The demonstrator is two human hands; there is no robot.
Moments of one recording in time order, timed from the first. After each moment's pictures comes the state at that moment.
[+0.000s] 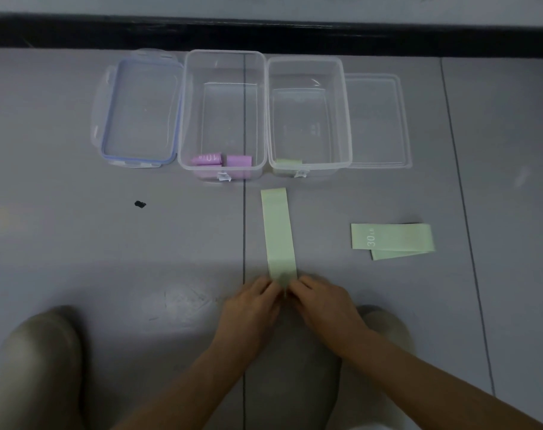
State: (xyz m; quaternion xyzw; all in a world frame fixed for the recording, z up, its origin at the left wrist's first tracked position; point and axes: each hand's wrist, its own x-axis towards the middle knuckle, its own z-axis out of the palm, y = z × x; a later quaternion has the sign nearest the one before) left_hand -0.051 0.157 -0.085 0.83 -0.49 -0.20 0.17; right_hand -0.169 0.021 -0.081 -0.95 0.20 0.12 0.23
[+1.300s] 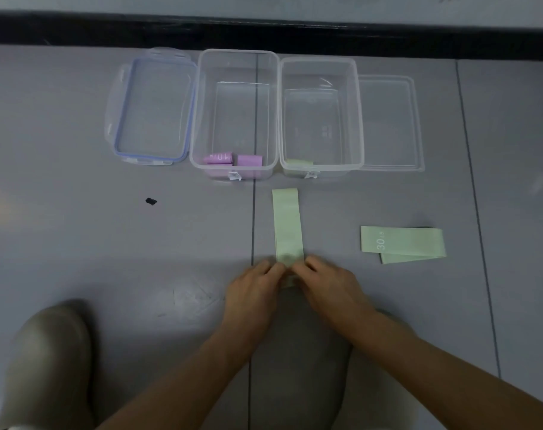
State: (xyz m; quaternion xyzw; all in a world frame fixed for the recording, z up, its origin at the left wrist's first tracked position) left_hand -0.033 0.137 -0.085 0.86 -0.44 -0.20 0.14; right_hand -0.147 0.000 -0.073 -0.96 0.18 0.08 0.20
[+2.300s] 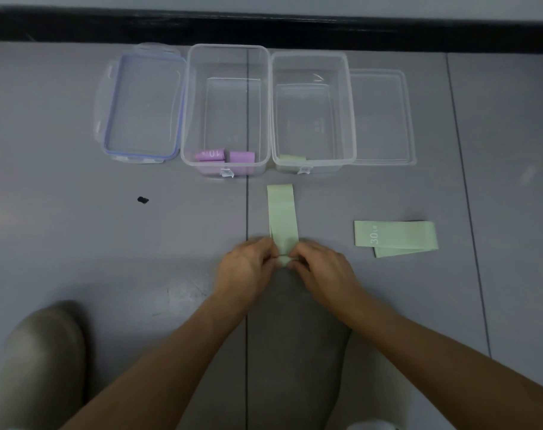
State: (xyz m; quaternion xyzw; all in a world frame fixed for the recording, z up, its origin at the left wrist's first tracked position) left_hand 0.000 0.115 -0.081 0.85 -0.40 -0.27 0.23; right_hand -0.135 -0.013 -0.080 -0.91 0.26 0.07 0.32
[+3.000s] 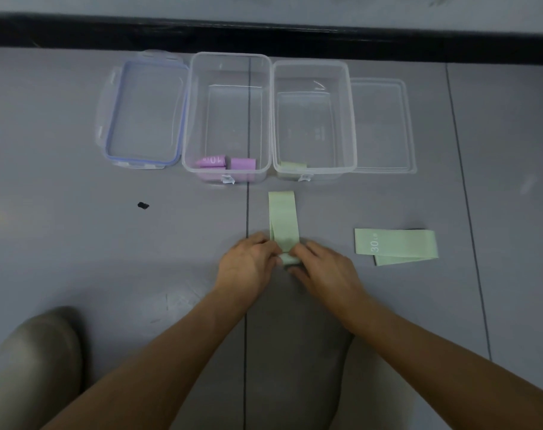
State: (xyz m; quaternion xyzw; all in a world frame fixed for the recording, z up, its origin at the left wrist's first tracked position) left_hand 0.011 0.098 -0.078 0.85 -0.44 -0.25 0.17; right_hand -0.126 -0.020 -0.076 -0.94 0.23 0.10 0.22
